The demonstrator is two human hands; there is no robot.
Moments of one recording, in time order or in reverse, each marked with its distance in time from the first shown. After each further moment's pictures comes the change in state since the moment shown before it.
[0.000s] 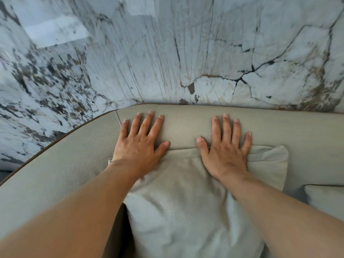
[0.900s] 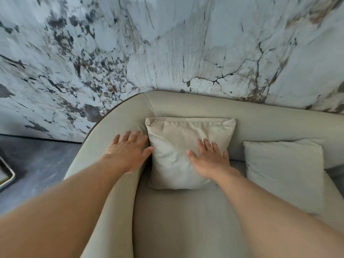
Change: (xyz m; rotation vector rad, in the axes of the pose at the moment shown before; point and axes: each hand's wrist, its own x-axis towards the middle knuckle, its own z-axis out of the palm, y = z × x) left_hand -0.223 -0.066 -0.151 -0.167 -0.469 0.021; right_hand -0.222 -0.054 -0.201 0.004 -0.651 0.049
